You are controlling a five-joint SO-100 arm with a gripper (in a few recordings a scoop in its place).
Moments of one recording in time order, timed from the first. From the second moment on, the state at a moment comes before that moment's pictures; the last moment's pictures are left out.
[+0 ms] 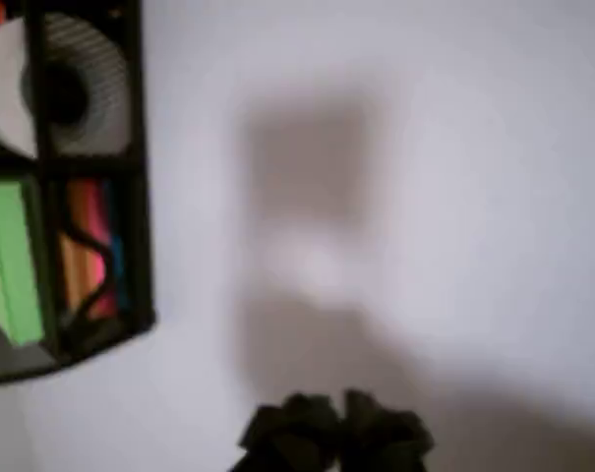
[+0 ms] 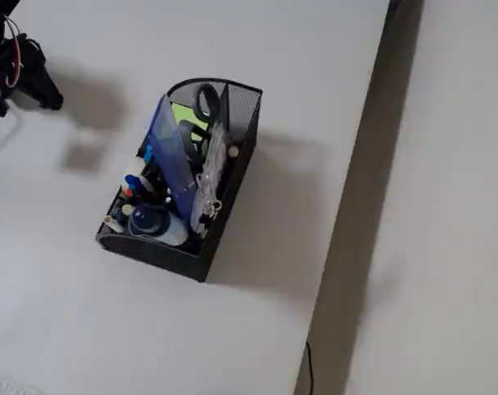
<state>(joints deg) 4.0 188.4 168.8 73.8 -9.1</state>
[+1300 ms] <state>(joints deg) 9.1 187.6 166.0 54.0 -15.2</state>
